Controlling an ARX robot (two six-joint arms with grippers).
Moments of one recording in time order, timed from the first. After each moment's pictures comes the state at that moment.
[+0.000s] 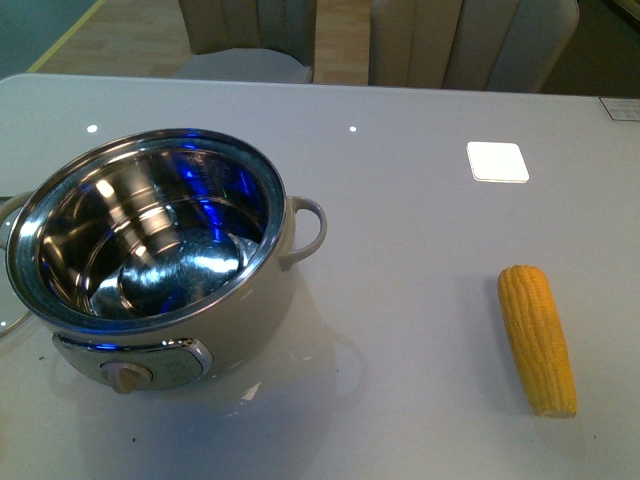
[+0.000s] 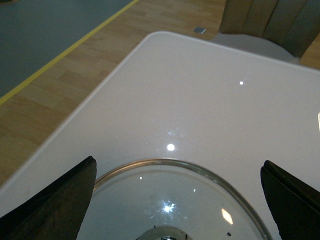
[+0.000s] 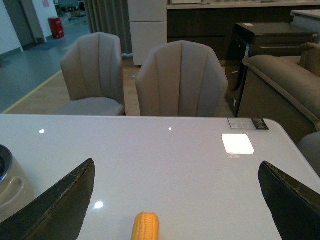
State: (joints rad) left arm 0.43 2.13 0.77 1.08 0.18 -0.01; right arm 0.00 0.01 0.02 0.00 0.00 0.00
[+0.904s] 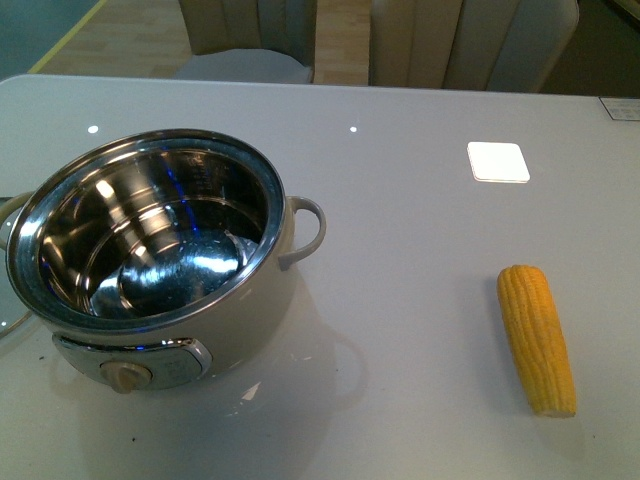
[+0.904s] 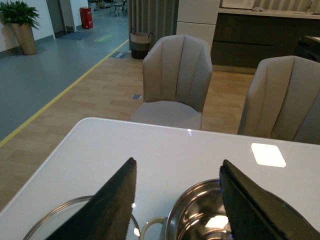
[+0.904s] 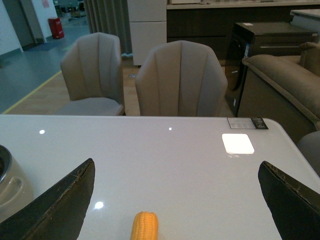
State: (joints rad) left arm 0.11 0.94 0.19 0.72 0.10 -0.02; right arm 0.00 0.01 0.02 0.00 0.00 0.00
